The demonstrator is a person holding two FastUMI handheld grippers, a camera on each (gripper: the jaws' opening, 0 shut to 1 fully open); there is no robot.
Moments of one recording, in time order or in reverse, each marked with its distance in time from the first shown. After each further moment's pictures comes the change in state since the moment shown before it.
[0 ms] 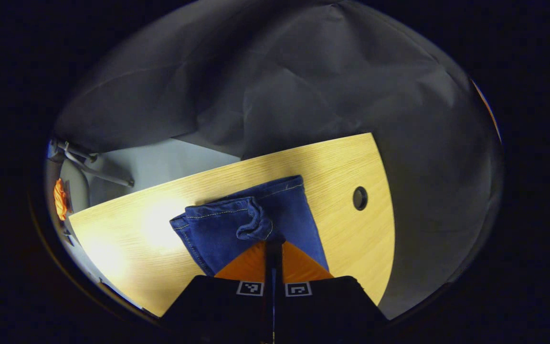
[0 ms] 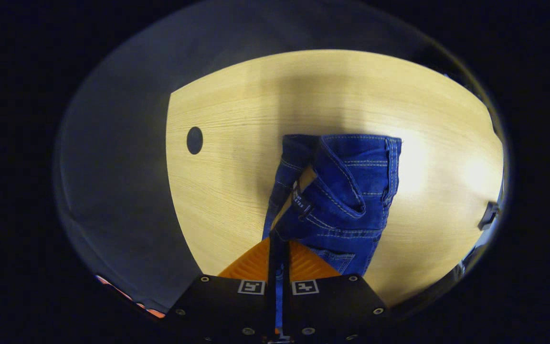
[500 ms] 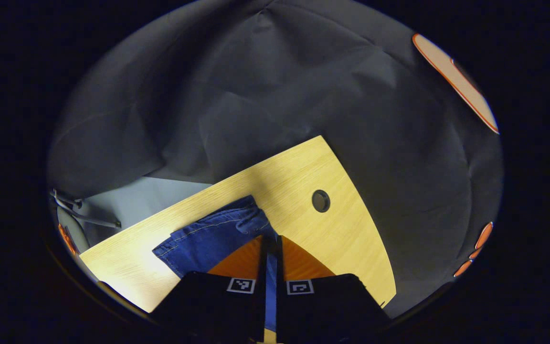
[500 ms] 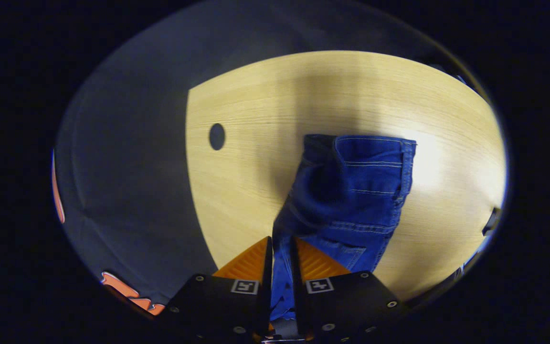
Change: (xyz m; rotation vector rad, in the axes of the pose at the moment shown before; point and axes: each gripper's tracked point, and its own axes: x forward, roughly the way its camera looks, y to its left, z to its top) left arm -0.027 -0.053 0.034 0.239 -0.156 -0.187; right arm -0.035 0.032 0.001 -0.068 0.010 0.190
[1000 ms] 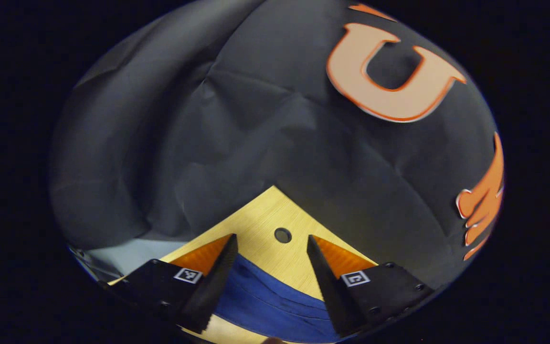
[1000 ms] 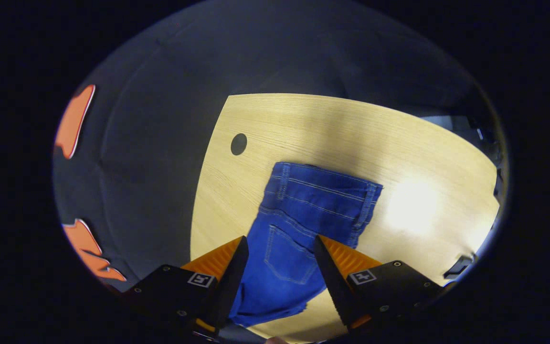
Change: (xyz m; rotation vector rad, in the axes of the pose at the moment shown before) left arm -0.093 -0.062 0.042 0.285 -0.374 -0.177; right arm -0.037 -0.054 0.012 -0.343 -0.155 -0.077
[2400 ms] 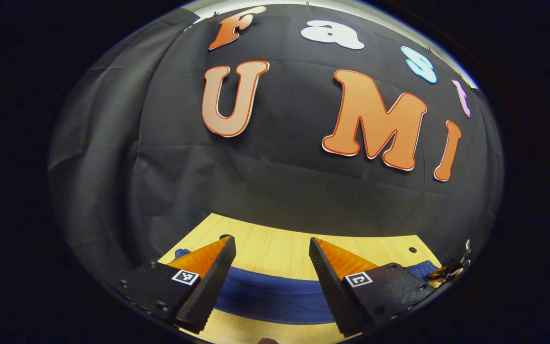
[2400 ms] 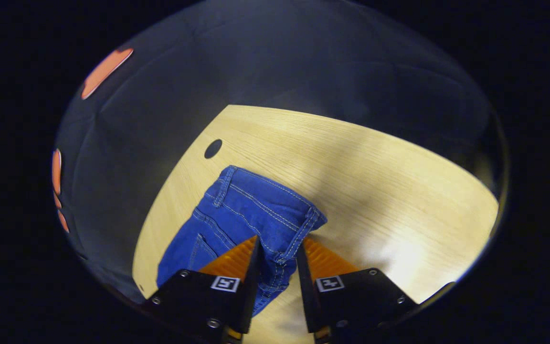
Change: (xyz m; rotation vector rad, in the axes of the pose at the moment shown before) left arm -0.170 -0.157 -0.107 0.411 -0.206 -0.223; right arm 0.051 -0.082 0.015 -0.121 -0.252 0.015
